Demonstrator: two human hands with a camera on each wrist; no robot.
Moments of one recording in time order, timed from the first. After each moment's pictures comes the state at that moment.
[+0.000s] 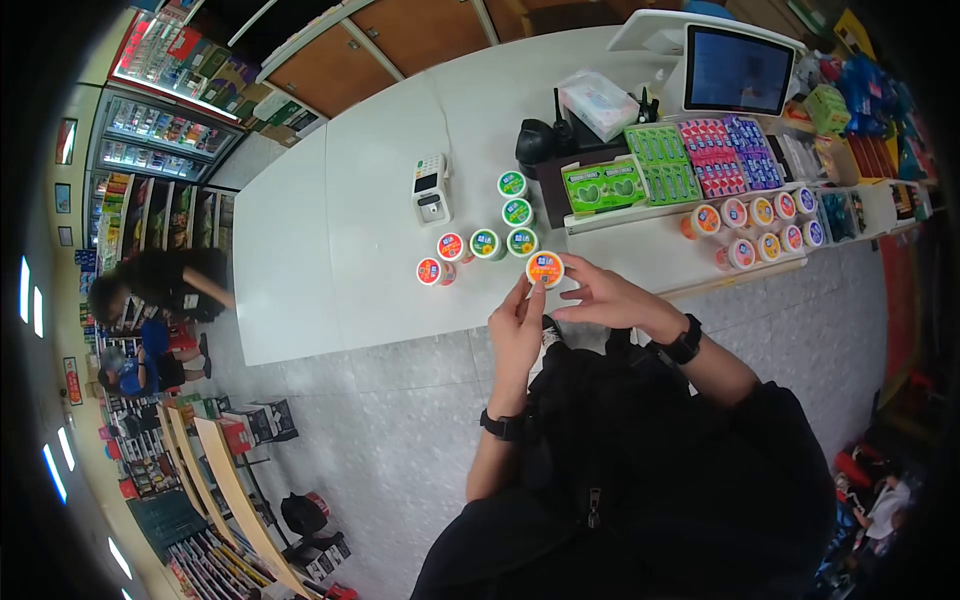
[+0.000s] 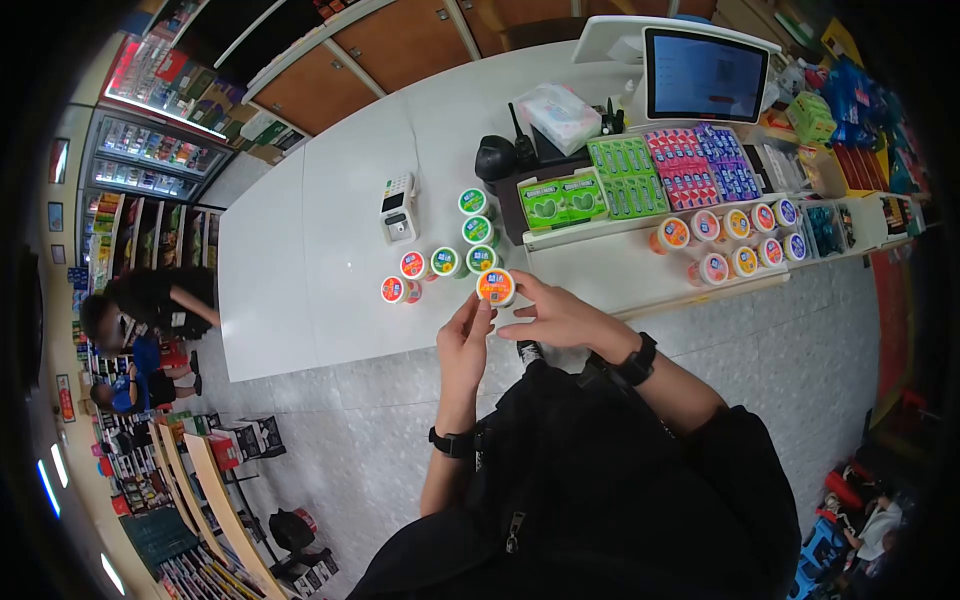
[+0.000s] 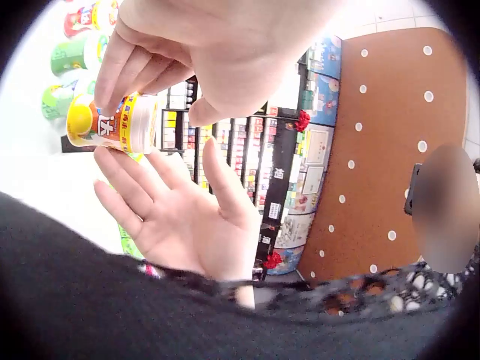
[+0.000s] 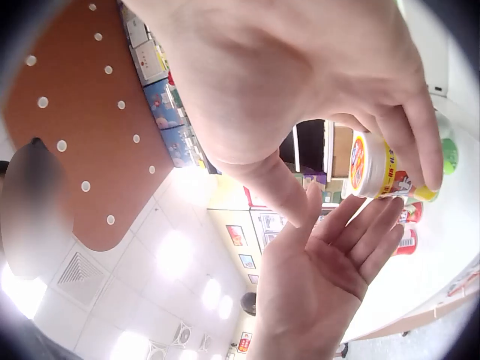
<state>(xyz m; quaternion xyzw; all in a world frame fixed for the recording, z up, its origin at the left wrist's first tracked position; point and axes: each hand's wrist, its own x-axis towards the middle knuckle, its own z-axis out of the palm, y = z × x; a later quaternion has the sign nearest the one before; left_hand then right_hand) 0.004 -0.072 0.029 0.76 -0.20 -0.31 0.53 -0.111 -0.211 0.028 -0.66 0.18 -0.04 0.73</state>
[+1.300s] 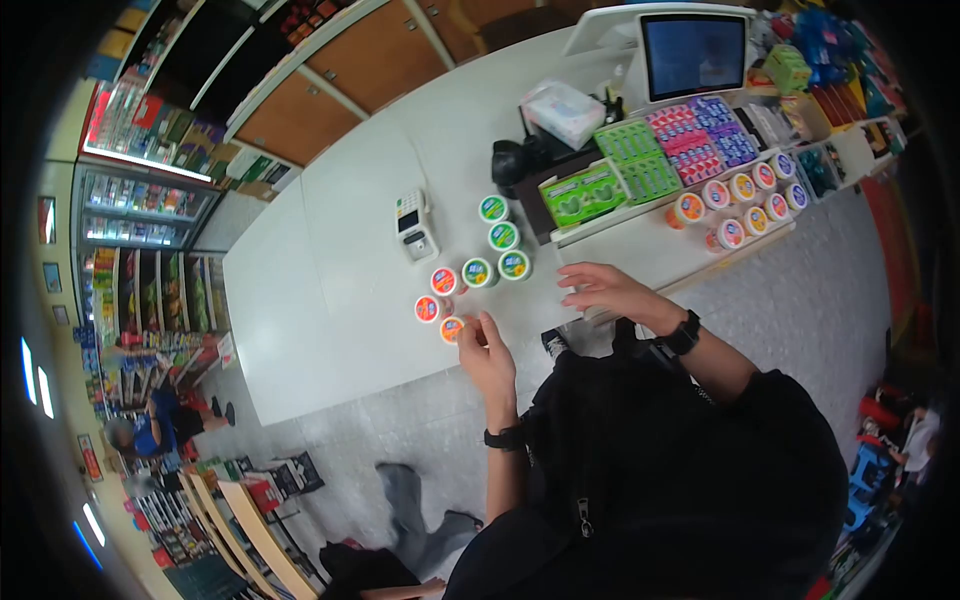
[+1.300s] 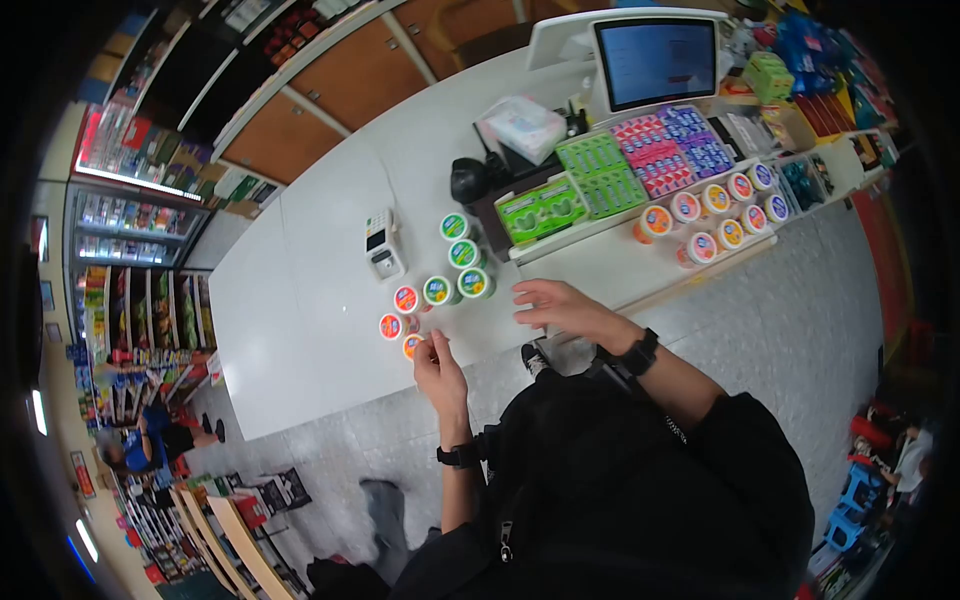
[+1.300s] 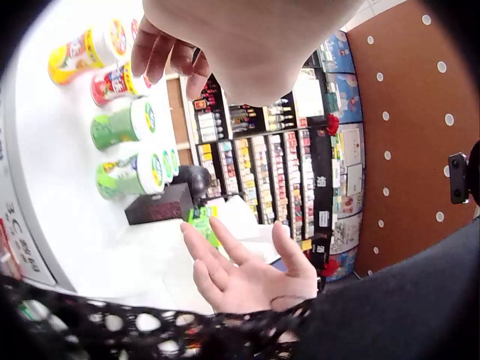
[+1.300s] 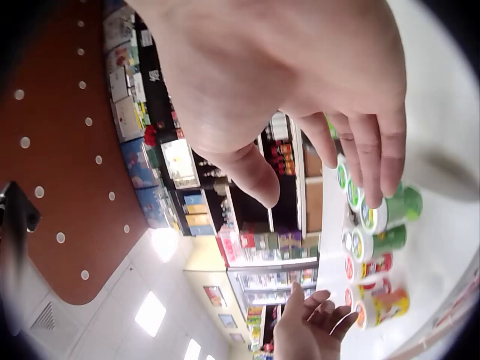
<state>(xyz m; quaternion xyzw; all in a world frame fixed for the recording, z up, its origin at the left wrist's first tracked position) 0.045 -0.060 -0.010 0.85 -0.21 -0.09 0.48 -0.129 -0.233 -0.004 -0.52 0.26 -0.07 0.81</state>
